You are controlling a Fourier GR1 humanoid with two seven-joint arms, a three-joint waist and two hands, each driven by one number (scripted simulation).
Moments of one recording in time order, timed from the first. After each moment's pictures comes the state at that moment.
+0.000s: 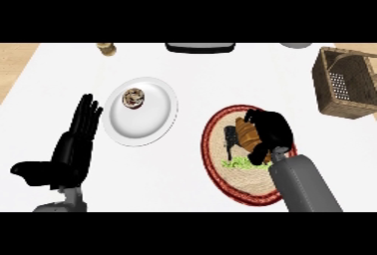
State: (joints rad) left arm -0.02 0.05 -0.01 -1.67 0.02 0.10 0.01; right arm -0.37 -0.11 0.16 -1.17 1.15 0.16 0.28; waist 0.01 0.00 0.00
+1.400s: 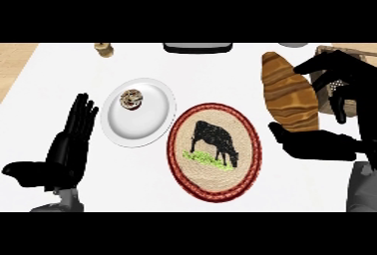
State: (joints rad) left arm -0.02 0.05 0.00 -1.70 0.02 0.11 0.05; right arm -0.51 -0.06 -0.02 -2.11 0.77 0.39 0.80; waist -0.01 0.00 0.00
